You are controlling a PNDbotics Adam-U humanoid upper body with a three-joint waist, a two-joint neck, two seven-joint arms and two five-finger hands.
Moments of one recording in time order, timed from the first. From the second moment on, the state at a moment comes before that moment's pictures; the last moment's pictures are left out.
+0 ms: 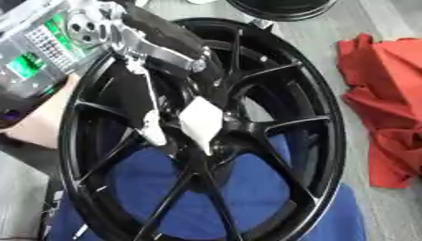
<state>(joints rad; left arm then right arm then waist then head) -1.26 0.66 -0.77 -1.66 -0.17 -0.09 -0.91 -0.57 -0.79 -0.09 -1.50 -0.03 0.18 -0.28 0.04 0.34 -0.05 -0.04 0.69</state>
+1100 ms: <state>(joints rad) -1.27 0.65 -0.76 -1.68 -0.19 -0.01 -0.91 -0.56 -0.78 -0.10 -1.50 -0.04 0.18 -0.30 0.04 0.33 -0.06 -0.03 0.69</state>
